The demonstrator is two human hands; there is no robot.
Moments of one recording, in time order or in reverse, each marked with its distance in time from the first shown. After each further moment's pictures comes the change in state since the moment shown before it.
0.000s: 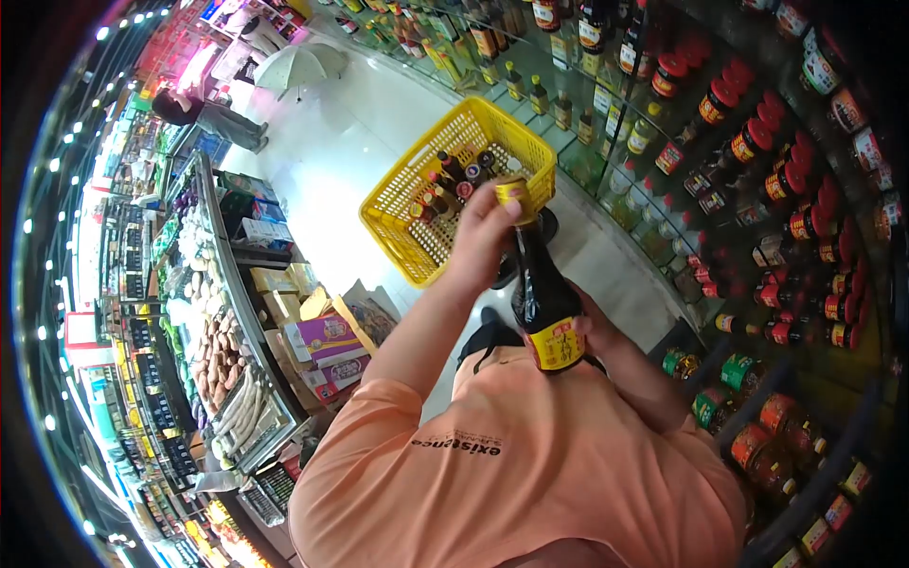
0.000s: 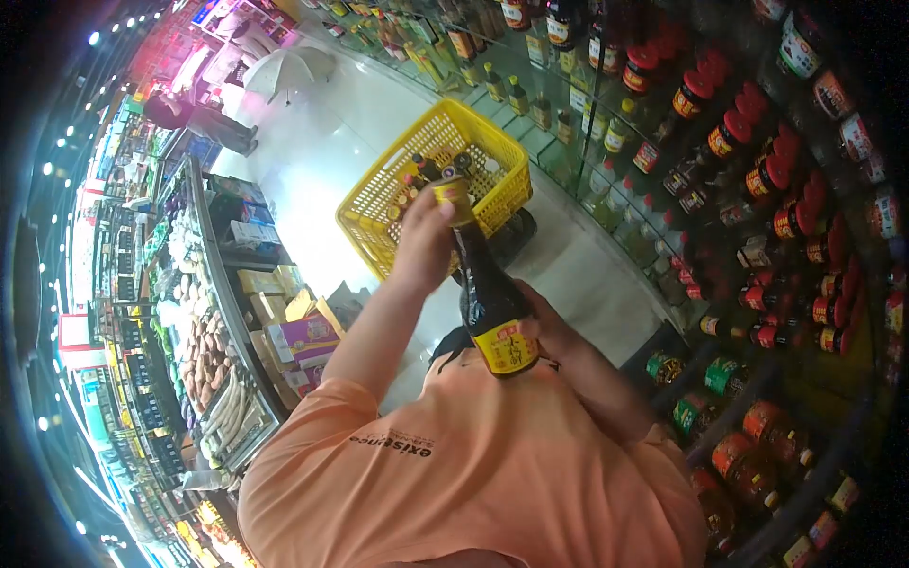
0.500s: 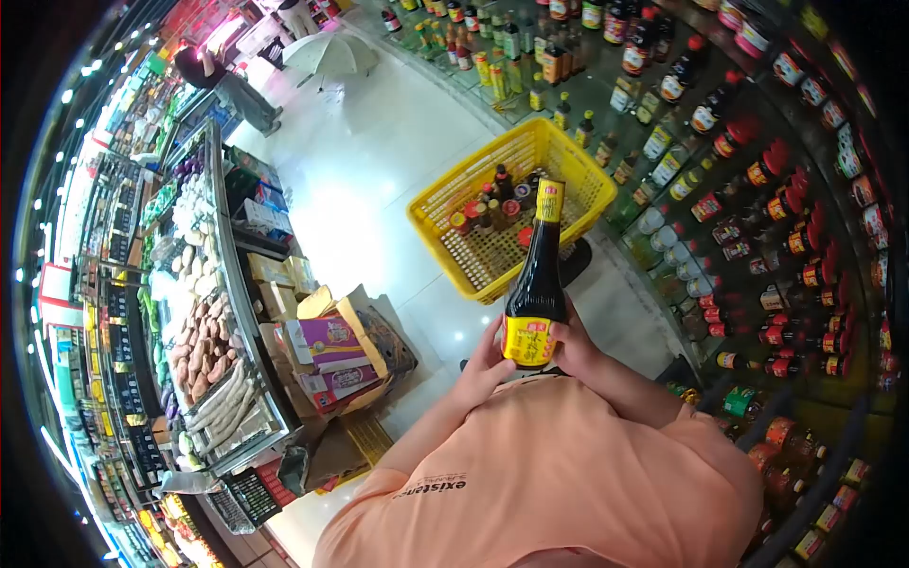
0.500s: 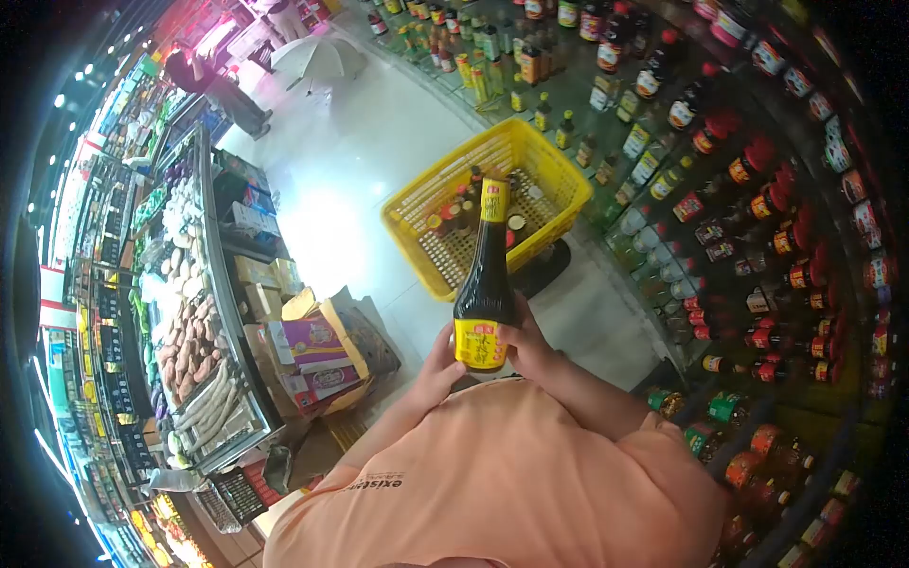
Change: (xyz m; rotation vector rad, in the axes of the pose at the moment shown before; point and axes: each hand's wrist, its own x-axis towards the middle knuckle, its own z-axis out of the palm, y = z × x) left_hand -0.218 -0.031 -0.221 -0.077 -0.089 -0.130; right_hand 0.135 0.146 0.103 -0.079 0.200 -0.100
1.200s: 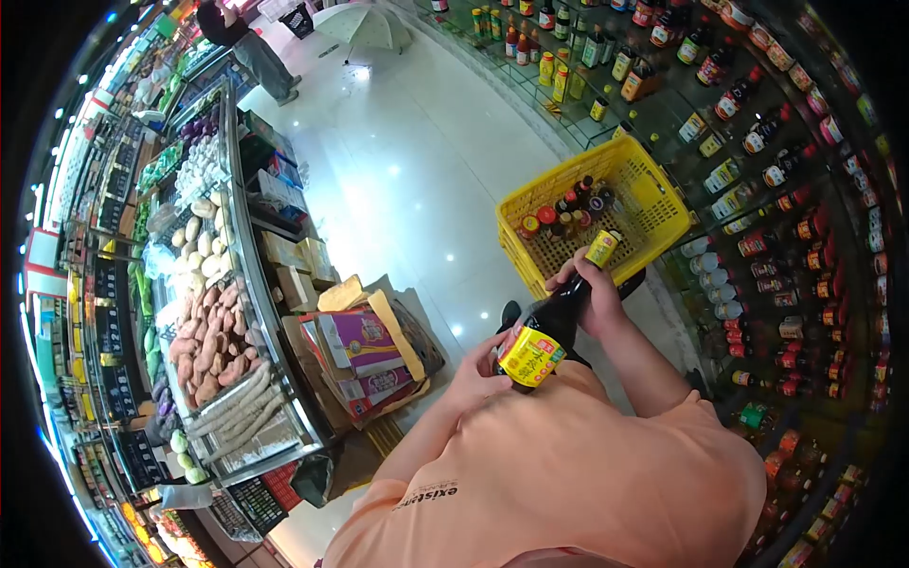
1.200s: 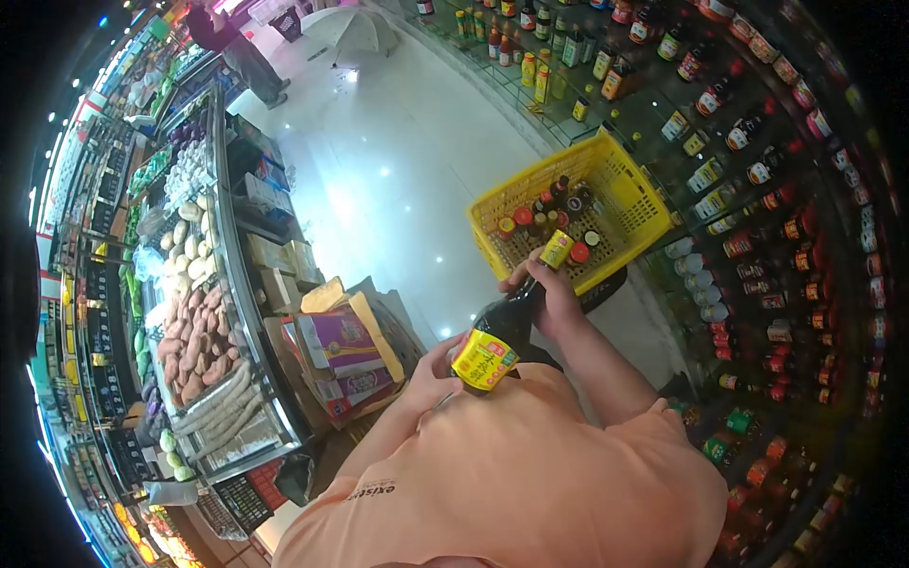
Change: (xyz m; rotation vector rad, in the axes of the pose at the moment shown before) left_hand -0.096 0.106 -0.268 -0.098 0.085 0.039; right_hand 0.209 0.127 0.159 -0.058 0.203 0.046
